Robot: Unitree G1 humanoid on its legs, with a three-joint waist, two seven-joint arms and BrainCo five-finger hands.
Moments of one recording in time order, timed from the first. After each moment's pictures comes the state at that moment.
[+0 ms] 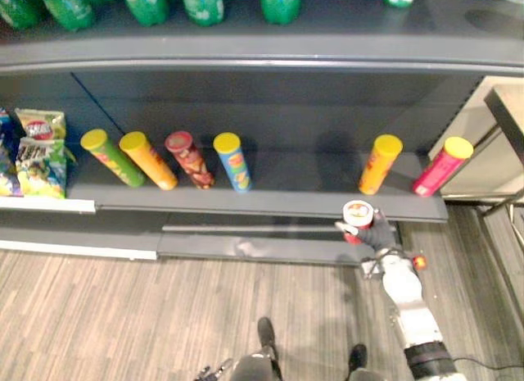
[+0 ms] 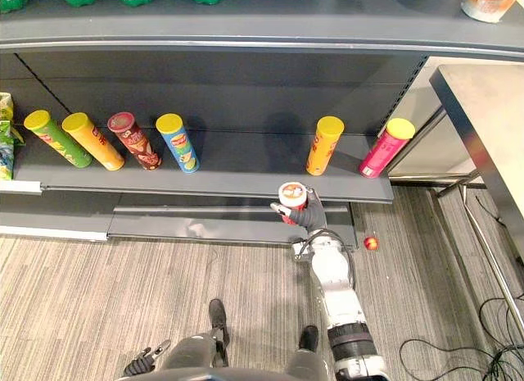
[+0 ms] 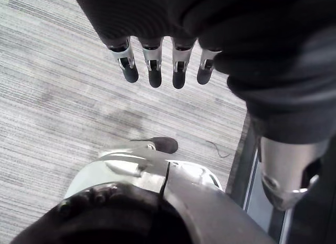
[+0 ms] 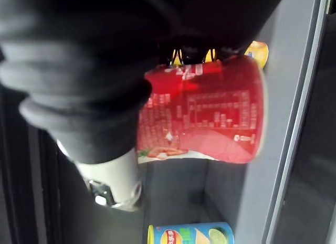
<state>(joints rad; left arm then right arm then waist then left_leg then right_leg) 0.15 0.12 0.16 1.09 -0.18 -0.08 -0.01 -0.11 -0.10 0.06 0.13 0.02 -0.13 0.00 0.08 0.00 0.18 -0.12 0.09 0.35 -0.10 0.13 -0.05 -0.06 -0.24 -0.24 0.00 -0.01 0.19</state>
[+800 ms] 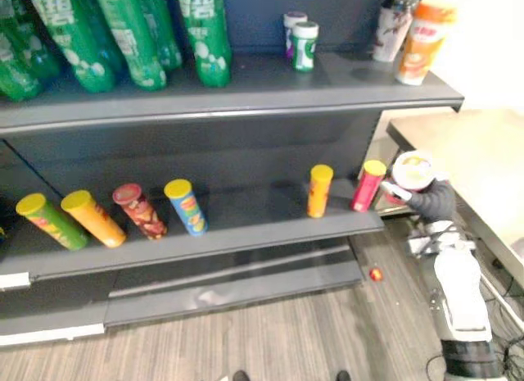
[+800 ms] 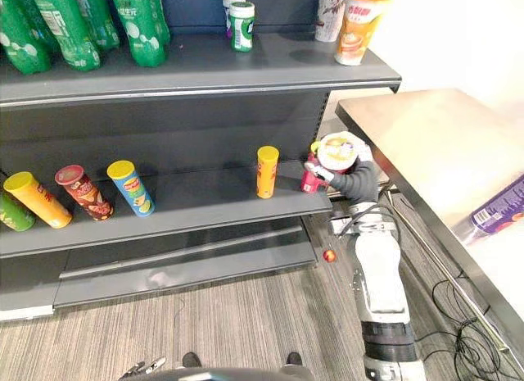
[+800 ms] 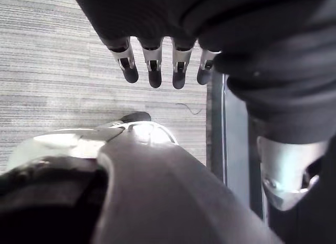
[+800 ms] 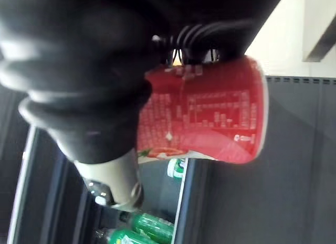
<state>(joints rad) 0.19 0.15 0.16 1.12 -0.06 -0.07 -0.05 -0.12 -0.26 -0.11 -0.23 0.18 -0.13 0.02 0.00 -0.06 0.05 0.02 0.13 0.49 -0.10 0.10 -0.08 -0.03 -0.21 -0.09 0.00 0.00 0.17</state>
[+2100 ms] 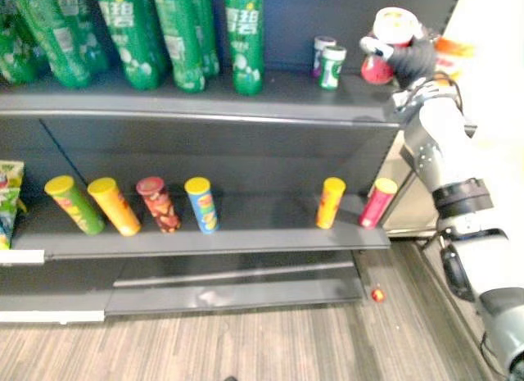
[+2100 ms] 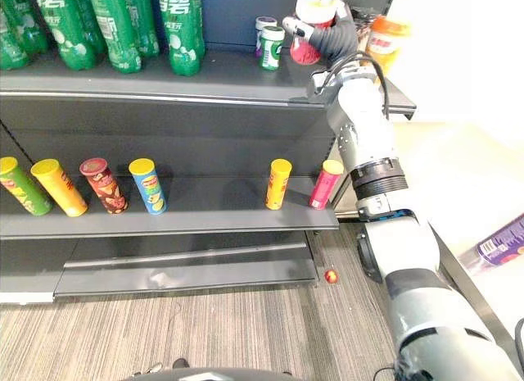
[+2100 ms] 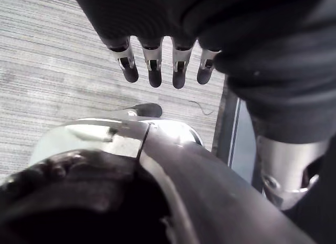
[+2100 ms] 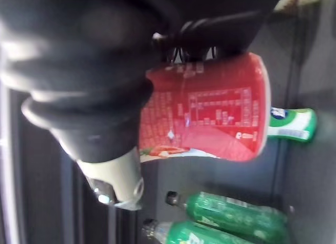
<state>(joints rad) 0.17 0.17 0.13 1.14 -0.16 0.00 -0.05 -1.11 -0.40 0.14 0.60 0.52 0.02 -0.08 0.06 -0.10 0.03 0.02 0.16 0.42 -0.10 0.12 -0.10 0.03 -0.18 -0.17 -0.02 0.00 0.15</state>
